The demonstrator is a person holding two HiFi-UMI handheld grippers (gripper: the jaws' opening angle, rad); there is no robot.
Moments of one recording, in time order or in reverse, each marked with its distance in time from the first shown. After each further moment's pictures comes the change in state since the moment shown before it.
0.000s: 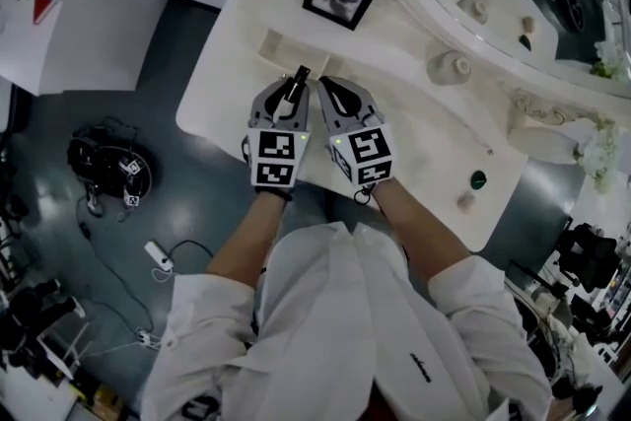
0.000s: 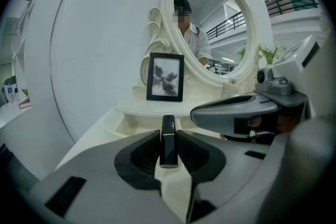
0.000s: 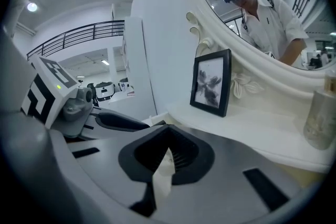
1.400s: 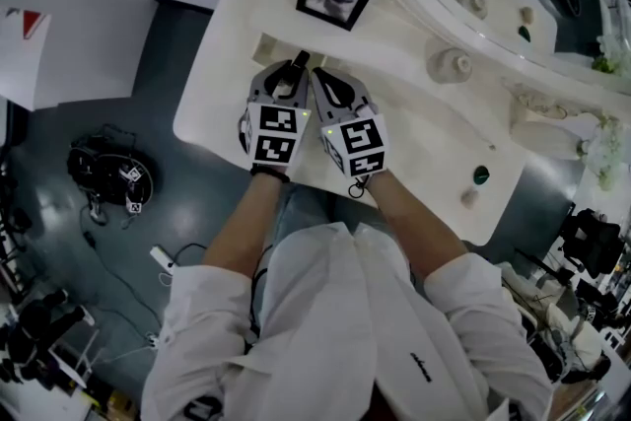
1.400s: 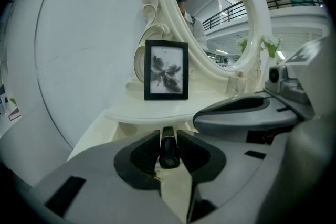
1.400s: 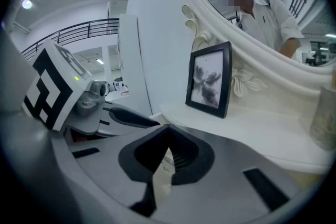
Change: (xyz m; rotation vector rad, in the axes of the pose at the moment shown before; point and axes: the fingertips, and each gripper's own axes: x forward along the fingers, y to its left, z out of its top) left arm 0.042 0.016 0.012 0.061 0.083 -0.055; right arm 0.027 -0.012 0.002 0.018 0.011 -0.050
